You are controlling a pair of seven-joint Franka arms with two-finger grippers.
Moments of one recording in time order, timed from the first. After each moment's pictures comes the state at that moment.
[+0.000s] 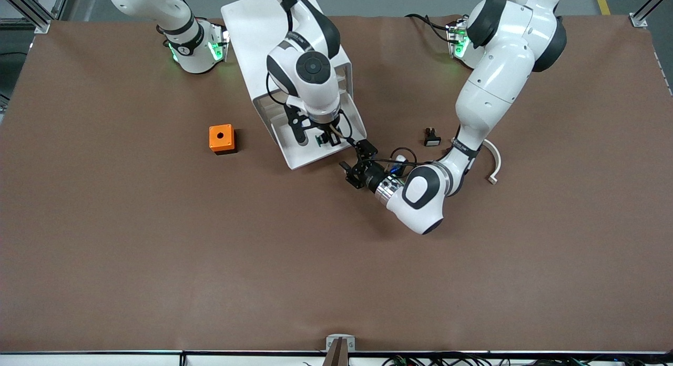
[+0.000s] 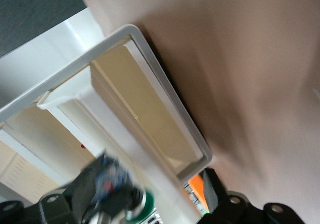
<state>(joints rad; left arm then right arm) -0.33 1.04 -0.22 -1.28 -0.99 1.58 -1.73 0.96 0.43 -0.09 -1.81 0.16 2.23 2.00</state>
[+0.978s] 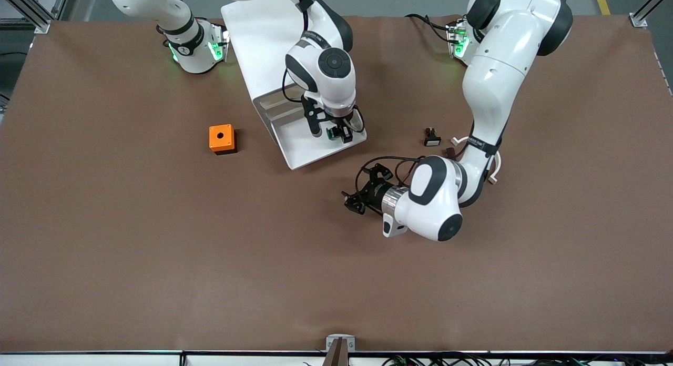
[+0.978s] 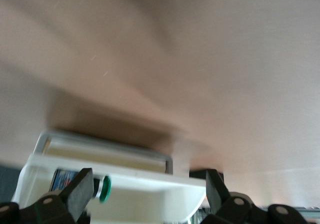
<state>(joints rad) -0.42 0.92 -0.11 -1.18 -0.71 1.81 -1.08 1.02 0.50 -0.10 -1.76 0.16 2.22 2.06</state>
